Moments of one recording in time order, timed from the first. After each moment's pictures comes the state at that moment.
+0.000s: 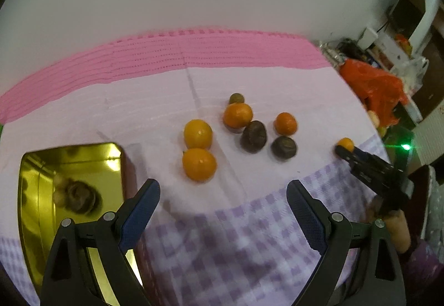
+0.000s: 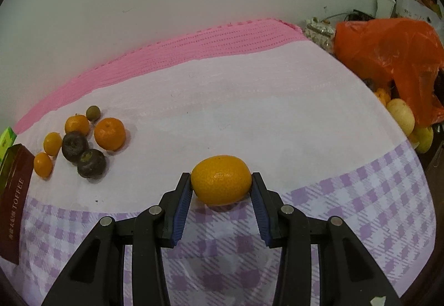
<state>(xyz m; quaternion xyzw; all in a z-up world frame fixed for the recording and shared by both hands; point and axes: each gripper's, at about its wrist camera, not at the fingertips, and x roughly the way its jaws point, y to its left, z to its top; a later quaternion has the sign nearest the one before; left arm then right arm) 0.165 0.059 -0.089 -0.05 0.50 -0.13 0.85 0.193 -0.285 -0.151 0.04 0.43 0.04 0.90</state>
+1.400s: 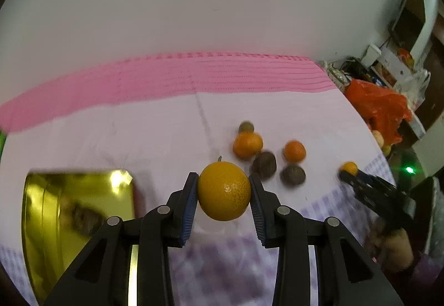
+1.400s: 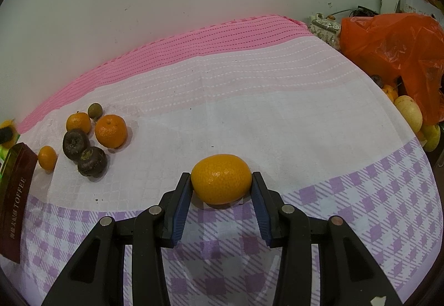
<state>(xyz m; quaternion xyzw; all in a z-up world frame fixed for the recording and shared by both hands) 0.157 0.078 -0.078 -0.07 0.45 -0.11 0.88 0.195 -0.285 -0.151 0.05 0.43 0.05 0.90</state>
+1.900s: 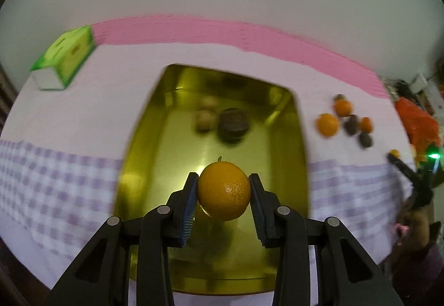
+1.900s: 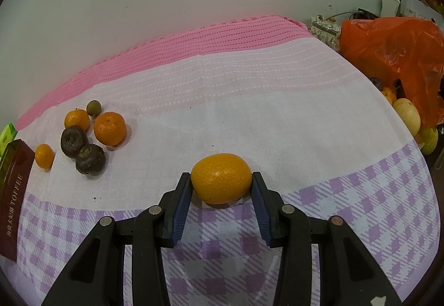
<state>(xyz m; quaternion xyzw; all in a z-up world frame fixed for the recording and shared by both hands) 0.061 0.220 -0.105 -0.12 0.49 0.04 0.86 0.194 -0.283 -0.151 0.03 0.43 0.05 0.90</state>
